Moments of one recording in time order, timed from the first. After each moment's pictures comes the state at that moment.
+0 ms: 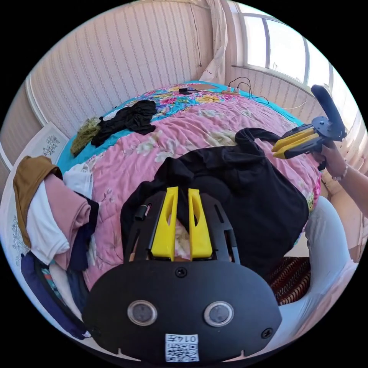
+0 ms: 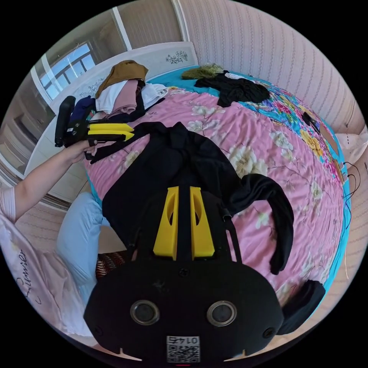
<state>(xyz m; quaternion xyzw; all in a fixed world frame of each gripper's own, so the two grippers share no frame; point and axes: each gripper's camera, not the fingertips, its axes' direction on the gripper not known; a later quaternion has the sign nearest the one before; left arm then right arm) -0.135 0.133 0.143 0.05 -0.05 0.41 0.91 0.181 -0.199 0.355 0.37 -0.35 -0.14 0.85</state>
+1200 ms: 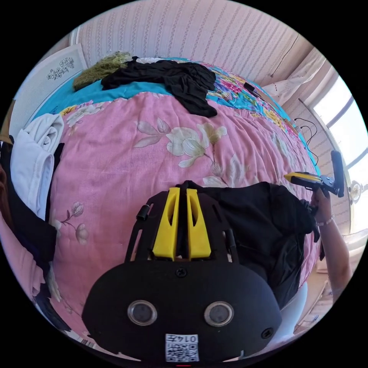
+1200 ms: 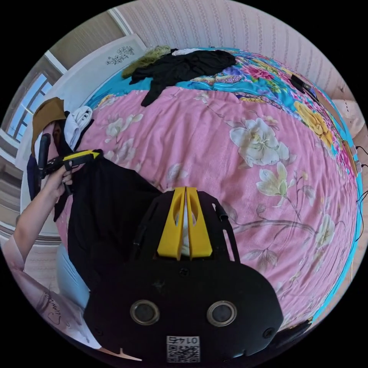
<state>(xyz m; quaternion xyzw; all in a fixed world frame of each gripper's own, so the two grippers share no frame) -0.146 -0.149 0.294 -0.02 0.00 0.17 0.98 0.272 -0.624 0.440 0.32 -0.40 -0.06 0.86</state>
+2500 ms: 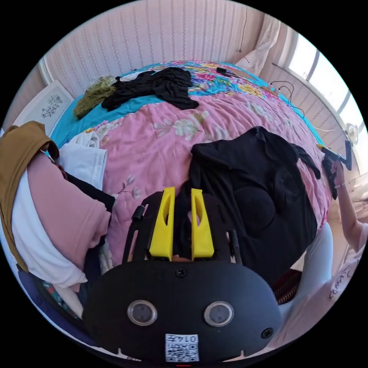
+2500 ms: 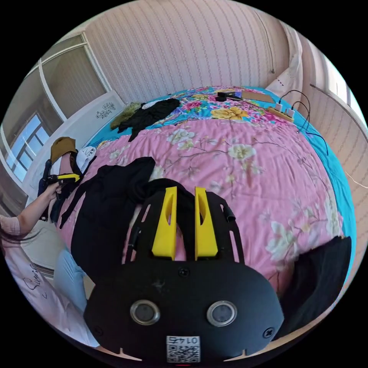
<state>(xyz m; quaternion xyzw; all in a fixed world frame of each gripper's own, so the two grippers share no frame) -0.071 -0.131 0.271 -0.05 -0.05 0.33 0.94 0.591 -0.275 0.381 0.38 -0.38 0.15 0.83</state>
